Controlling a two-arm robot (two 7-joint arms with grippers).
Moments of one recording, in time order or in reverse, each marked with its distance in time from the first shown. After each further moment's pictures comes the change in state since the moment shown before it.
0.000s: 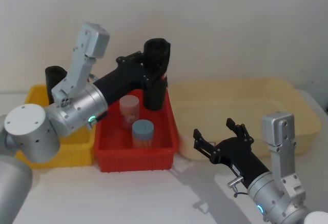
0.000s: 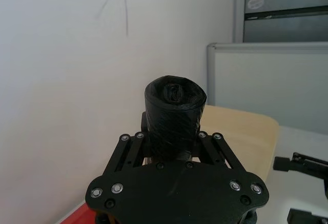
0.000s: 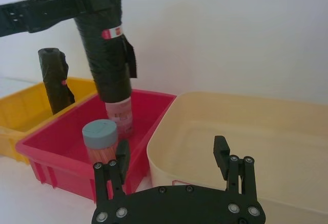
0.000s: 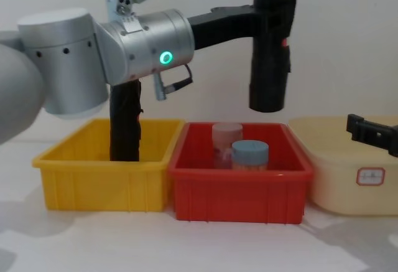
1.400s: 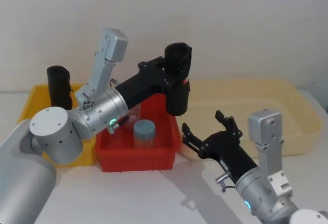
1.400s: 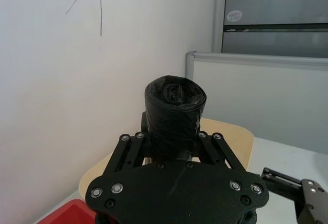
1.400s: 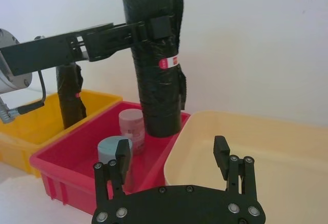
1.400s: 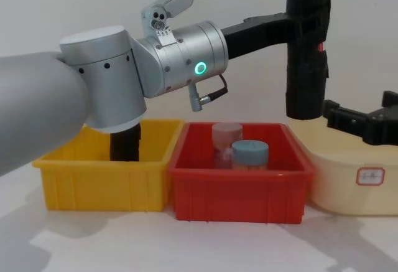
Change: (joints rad) left arm -0.036 -0.073 0.029 0.118 -0.067 -0.037 -0.051; right arm 0.042 -0.034 -0.038 0.035 -0.061 -0.063 0.010
